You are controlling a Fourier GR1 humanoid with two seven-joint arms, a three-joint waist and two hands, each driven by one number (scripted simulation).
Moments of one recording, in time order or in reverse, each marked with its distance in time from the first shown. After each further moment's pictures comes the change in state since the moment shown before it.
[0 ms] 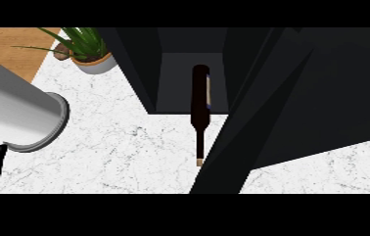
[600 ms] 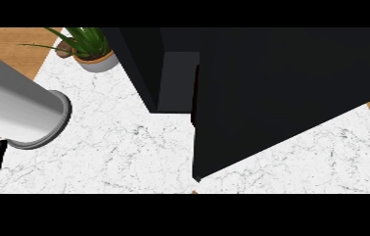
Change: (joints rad) left arm -0.018 -0.016 0.045 0.018 0.041 -0.089 0.047; right arm -0.296 -0.106 0.080 0.038 0.131 -0.265 0.017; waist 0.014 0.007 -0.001
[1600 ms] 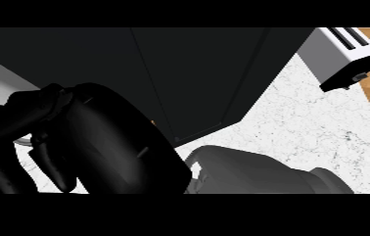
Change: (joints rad) left arm -0.079 -0.071 0.026 0.011 -0.011 0.008 0.098; right arm -0.783 0.134 -0.249 0.641 -0.327 -0.207 -0.123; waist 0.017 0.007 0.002
